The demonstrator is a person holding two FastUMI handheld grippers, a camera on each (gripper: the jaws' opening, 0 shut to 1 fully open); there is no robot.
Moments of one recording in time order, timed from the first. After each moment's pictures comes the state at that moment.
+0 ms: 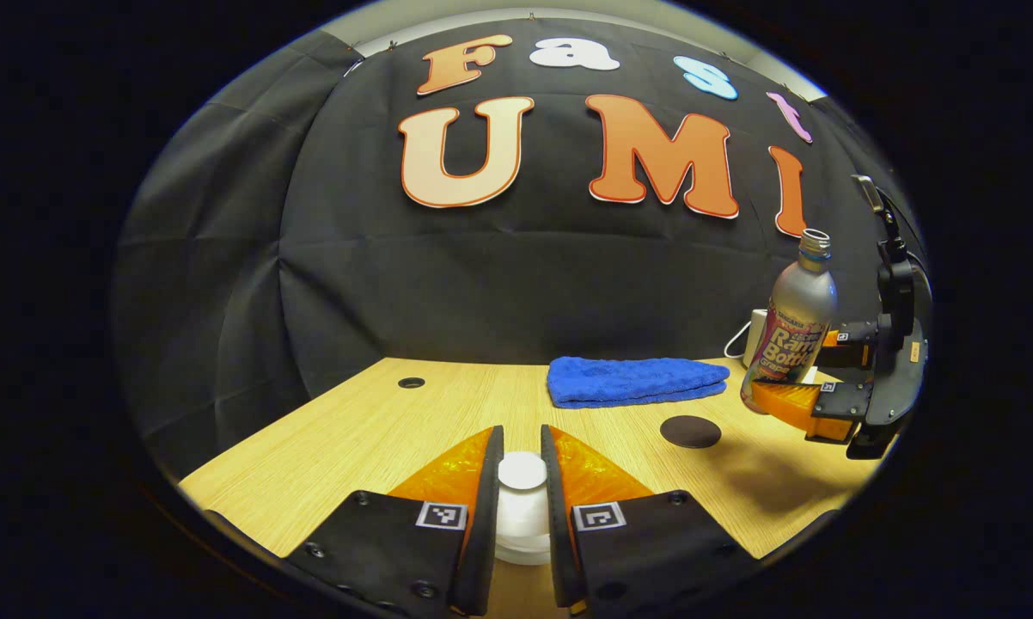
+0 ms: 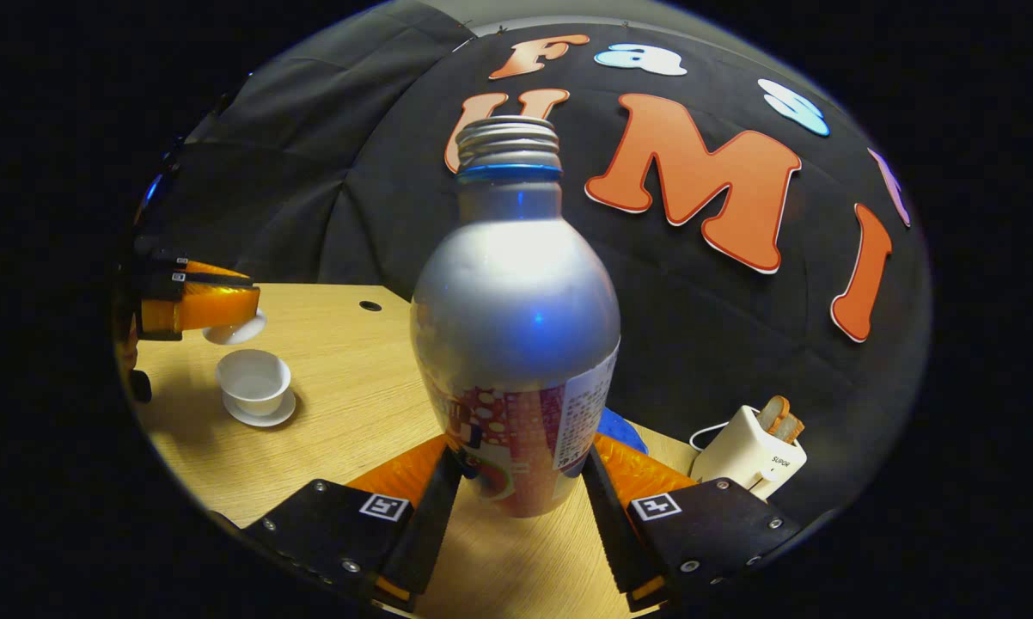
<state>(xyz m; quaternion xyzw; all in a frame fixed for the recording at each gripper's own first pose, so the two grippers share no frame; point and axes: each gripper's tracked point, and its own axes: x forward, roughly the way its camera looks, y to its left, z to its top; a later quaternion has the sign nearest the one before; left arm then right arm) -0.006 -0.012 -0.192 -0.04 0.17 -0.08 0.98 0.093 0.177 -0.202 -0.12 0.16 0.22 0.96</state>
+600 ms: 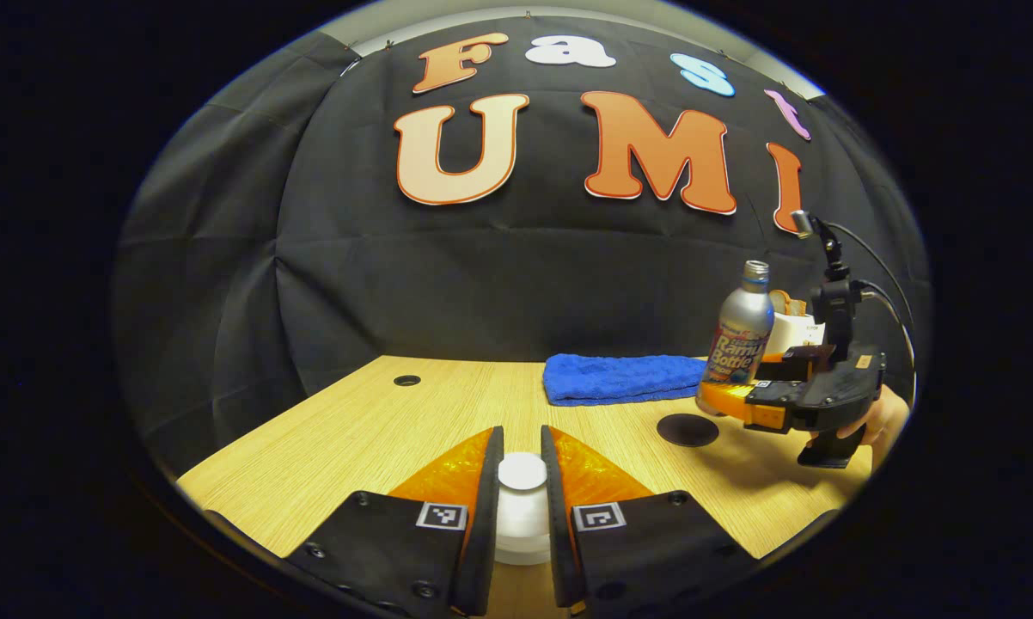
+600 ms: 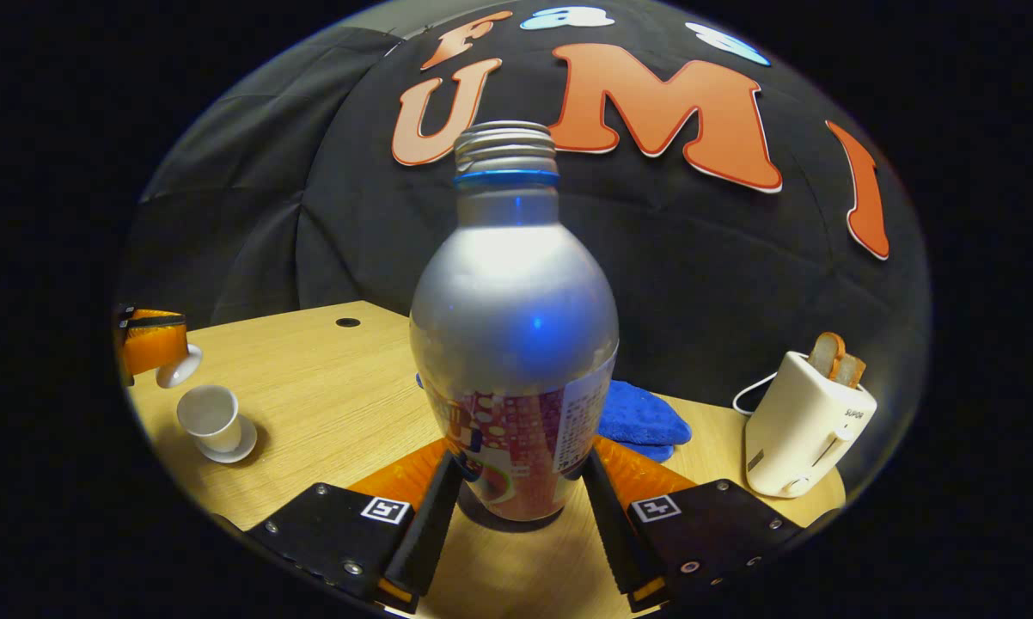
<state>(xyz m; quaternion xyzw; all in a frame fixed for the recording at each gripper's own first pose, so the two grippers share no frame) -0.007 -0.019 -0.194 -0.04 0.17 -0.08 0.98 0.152 0.196 -0.262 -0.02 0.22 0.21 0.95</state>
